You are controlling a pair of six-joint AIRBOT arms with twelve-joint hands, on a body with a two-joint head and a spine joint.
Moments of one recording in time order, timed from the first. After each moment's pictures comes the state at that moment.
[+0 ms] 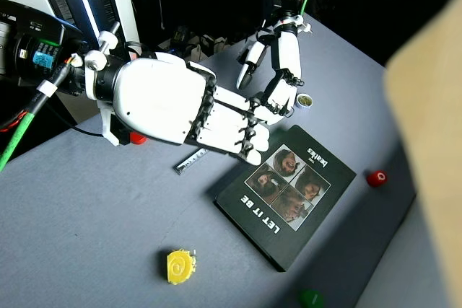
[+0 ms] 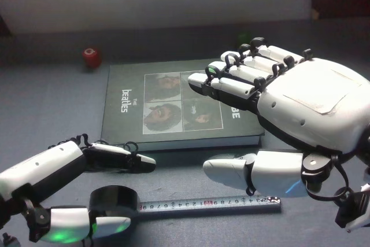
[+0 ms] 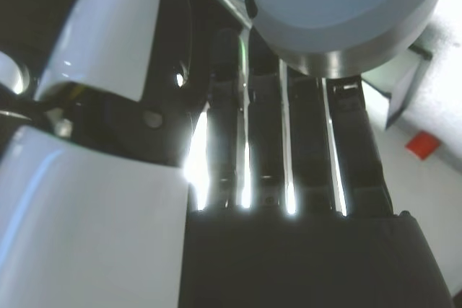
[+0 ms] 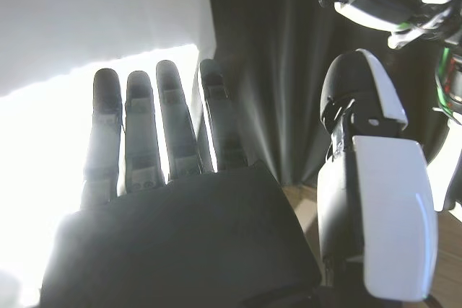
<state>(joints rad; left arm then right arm) 1.23 -0.92 0.90 -0.13 -0.99 0.25 -0.49 -0.92 0.58 0.66 0.65 -1.69</state>
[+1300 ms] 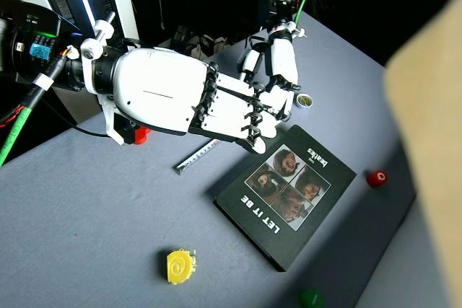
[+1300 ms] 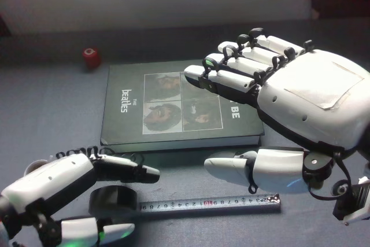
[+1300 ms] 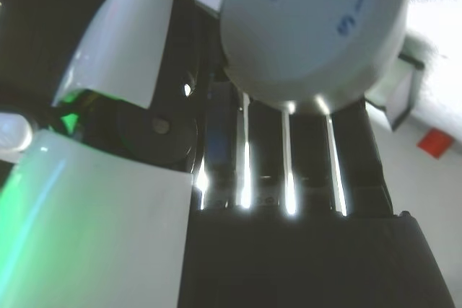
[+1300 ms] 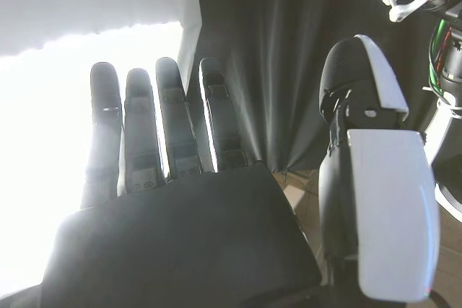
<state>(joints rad) 1.25 -0.98 0.92 -0.14 -1.01 0.39 -0.49 -0.91 0.58 0.59 0.68 -1.65</state>
